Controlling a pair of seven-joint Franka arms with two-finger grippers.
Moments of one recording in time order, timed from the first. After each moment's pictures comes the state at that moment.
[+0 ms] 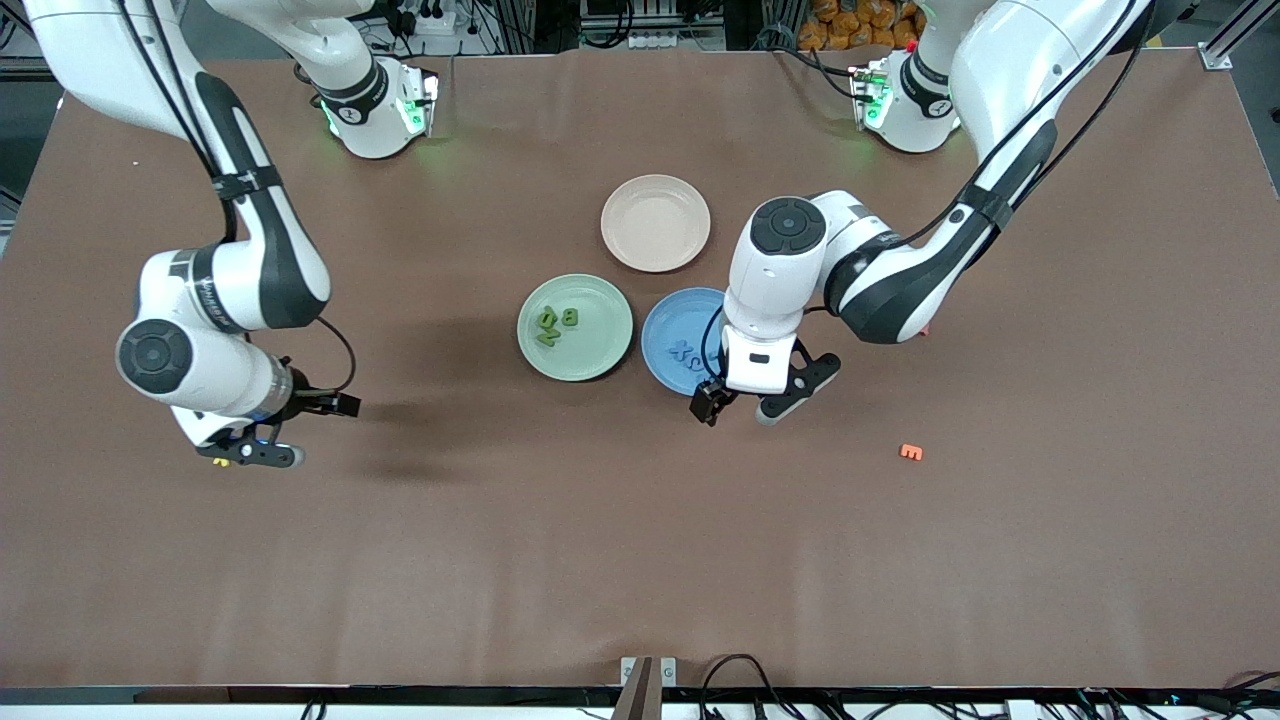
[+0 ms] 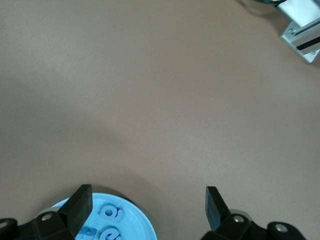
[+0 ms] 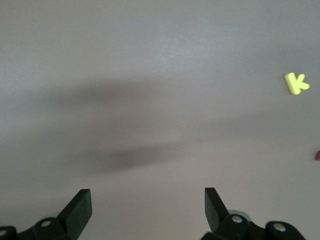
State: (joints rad) left arm 0.00 0.65 -0.76 -1.63 0.69 2.28 -1.66; right arm 0.02 0.42 0.07 -1.80 -0.08 2.09 0.27
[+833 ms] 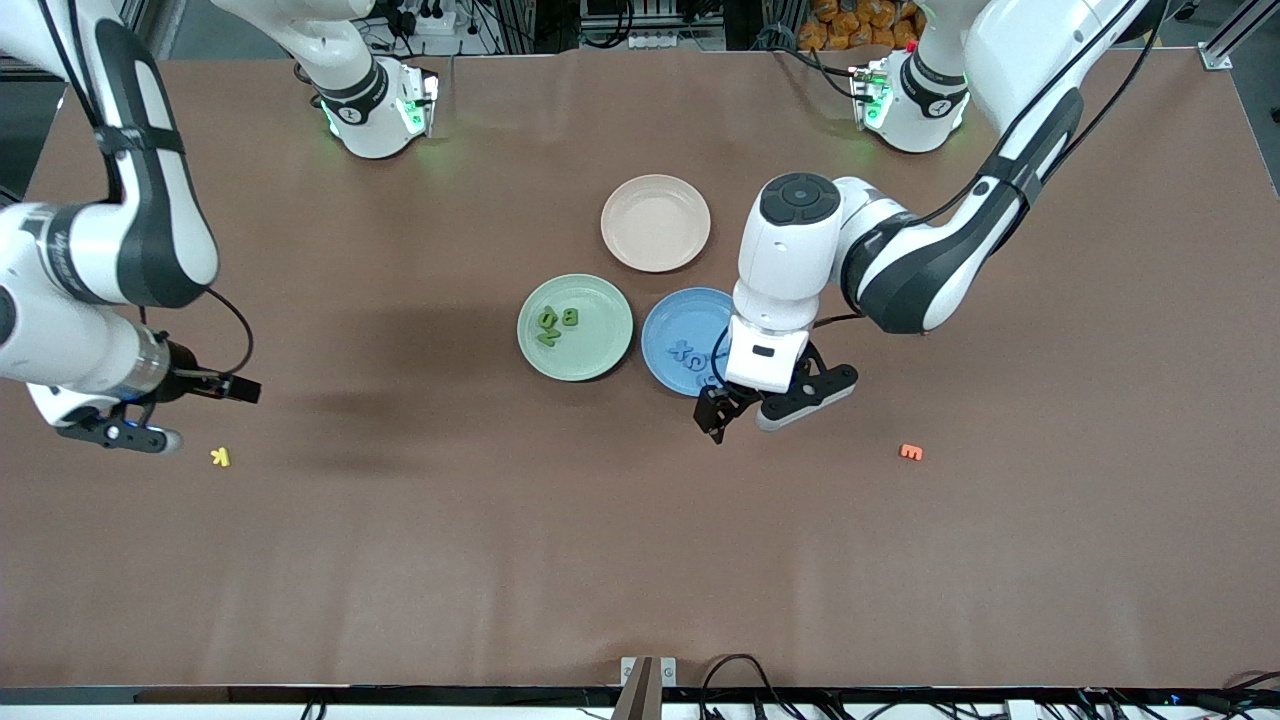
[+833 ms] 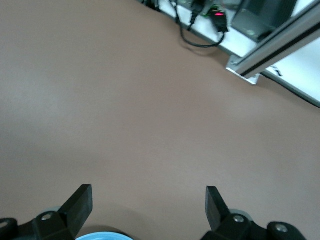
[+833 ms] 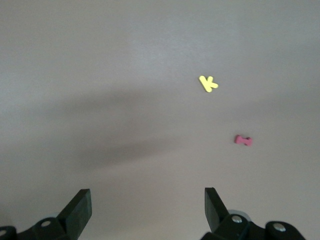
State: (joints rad) left arm 0.01 0.61 -0.76 -1.56 0.75 2.28 -1.48; right arm -0.09 0.28 0.03 -1.77 -0.08 1.95 0.17
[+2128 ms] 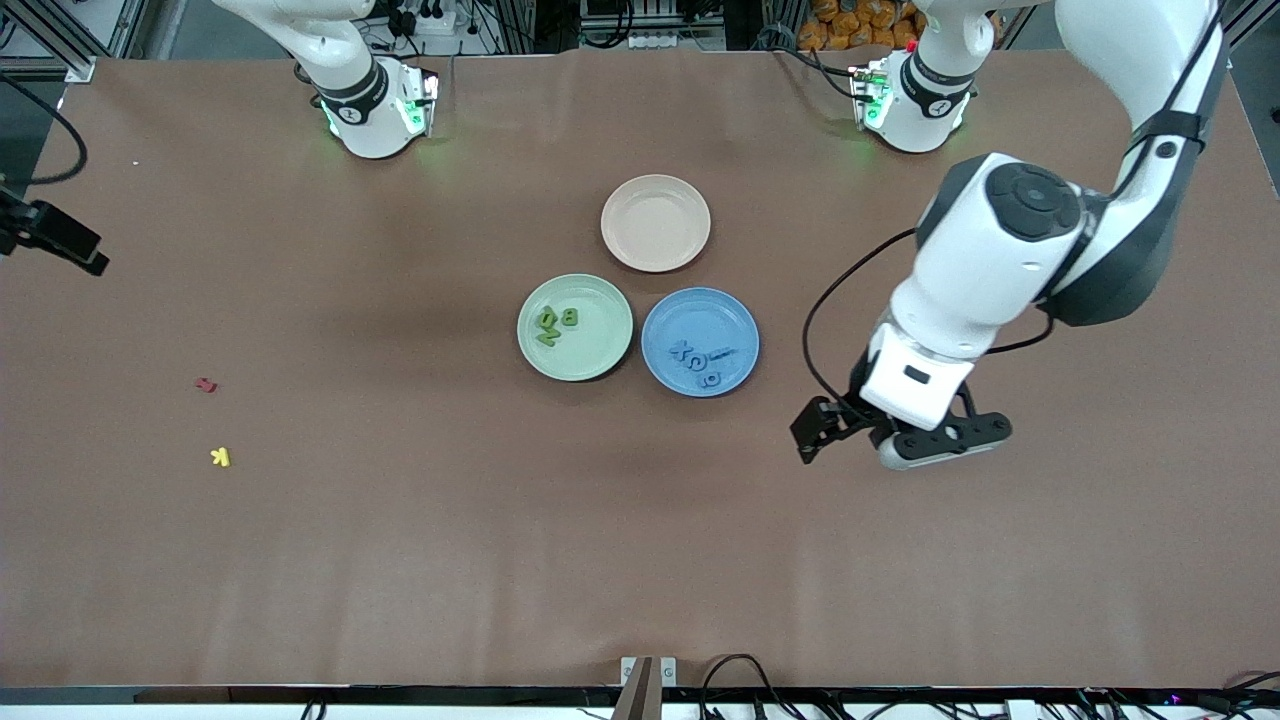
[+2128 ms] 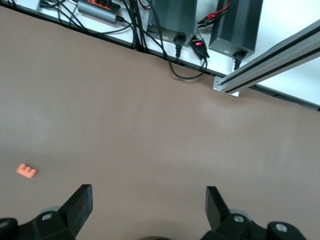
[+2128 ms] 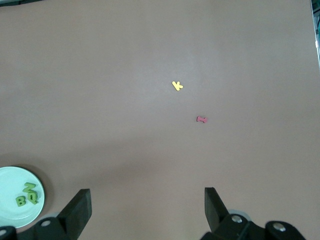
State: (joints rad) left arm 0.10 0.49 -0.65 -1.44 0.31 2.20 -0.81; right arm -0.10 -0.04 0.03 -1.54 -0.07 1.54 0.16
